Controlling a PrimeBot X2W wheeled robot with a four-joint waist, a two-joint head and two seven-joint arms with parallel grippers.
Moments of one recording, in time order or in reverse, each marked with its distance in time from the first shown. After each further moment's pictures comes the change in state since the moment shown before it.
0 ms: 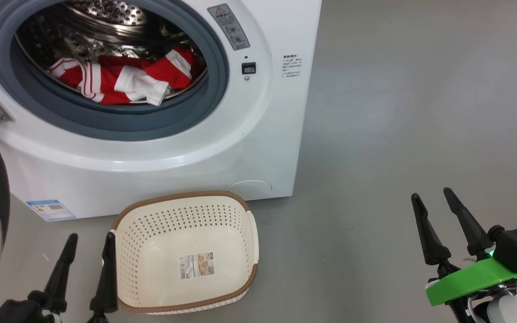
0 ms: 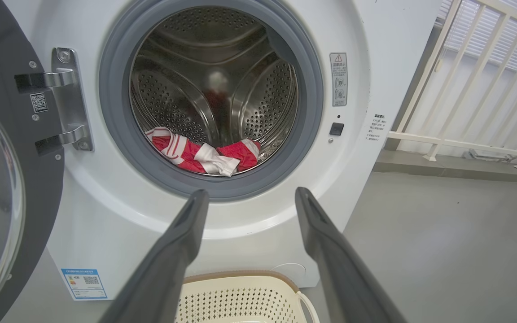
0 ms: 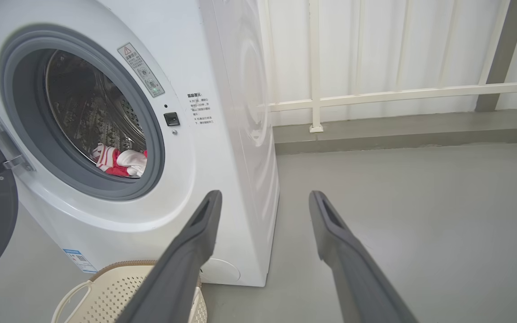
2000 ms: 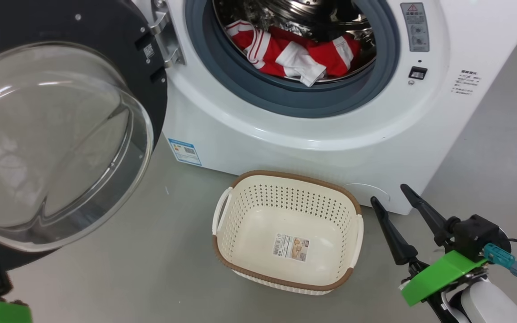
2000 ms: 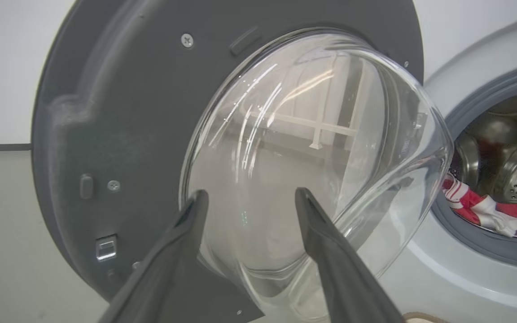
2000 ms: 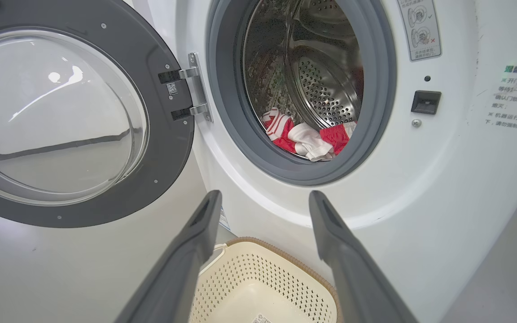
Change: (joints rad) left arm -0.188 0.003 0.398 0.266 0.053 0.000 0.000; right arm -0.112 -0.070 0.217 0.062 0.009 0.000 0.000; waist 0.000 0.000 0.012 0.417
